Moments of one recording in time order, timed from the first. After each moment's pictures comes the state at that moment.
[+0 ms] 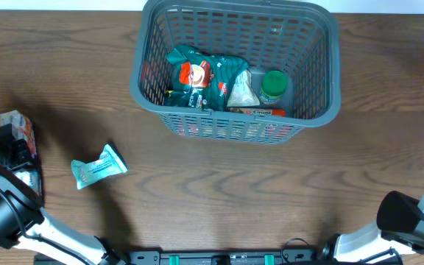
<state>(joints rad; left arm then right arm) 0.77 1.98 1.34 -0.91 -0.04 0.35 -0.39 1.77 2.36 -1.60 0.31 0.40</state>
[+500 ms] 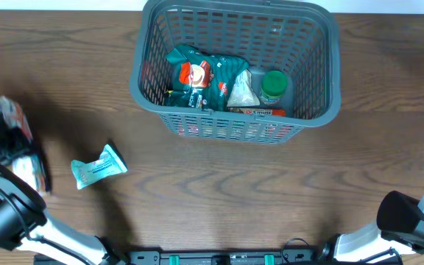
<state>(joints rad) 0.75 1.94 1.39 -0.89 0.09 0.21 -0.39 1.77 2.36 -1.60 0.31 0.40</state>
